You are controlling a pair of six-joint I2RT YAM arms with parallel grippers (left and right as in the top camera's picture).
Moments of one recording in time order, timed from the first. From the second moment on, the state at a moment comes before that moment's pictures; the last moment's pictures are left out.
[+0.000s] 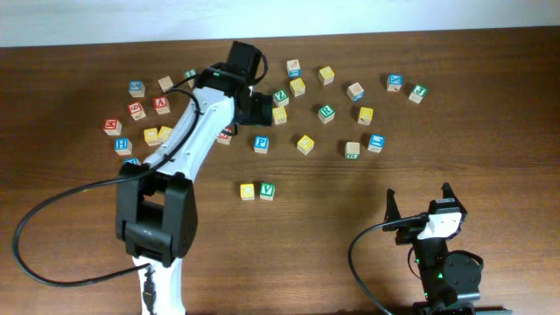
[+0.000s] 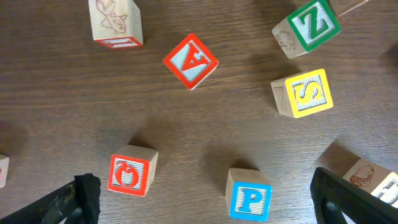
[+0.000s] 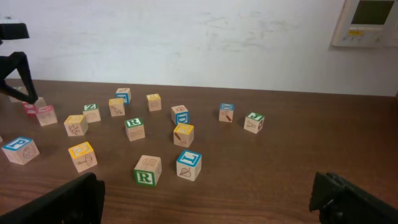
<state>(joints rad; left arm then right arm) -0.35 2.14 1.83 -0.90 -0.10 -0.24 0.04 0.02 0.01 -0.07 -0.01 -0.01</state>
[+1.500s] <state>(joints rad) -0.42 2.21 1.74 -0.92 -0.06 -0.26 0.04 0.02 0.01 -0.07 -0.01 -0.01</state>
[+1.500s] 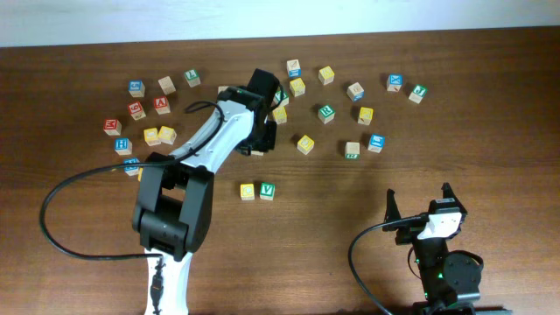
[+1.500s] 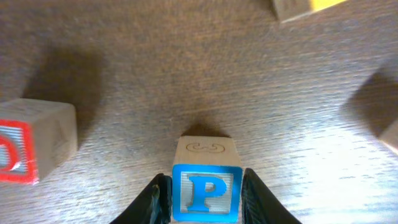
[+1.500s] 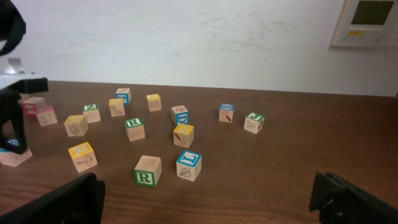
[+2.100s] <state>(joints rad) -0.42 2.29 1.80 -0.98 -0.06 -0.22 0.04 0.02 0.01 -0.07 -0.01 -0.01</state>
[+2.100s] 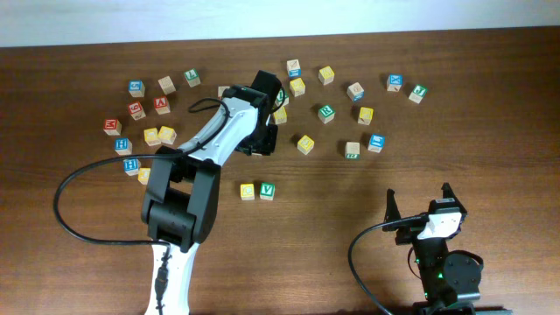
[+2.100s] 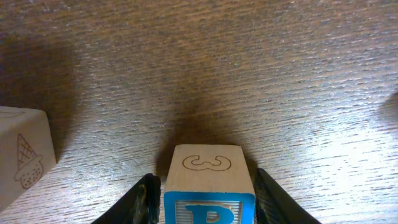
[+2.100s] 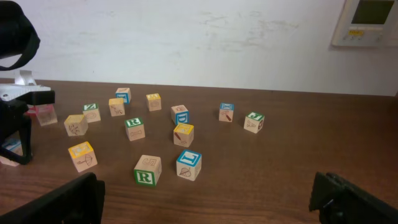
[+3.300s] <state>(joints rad) -0.49 2.29 1.98 -1.32 0.22 -0.23 0.04 0.02 0.01 -0.07 -0.01 -0.01</state>
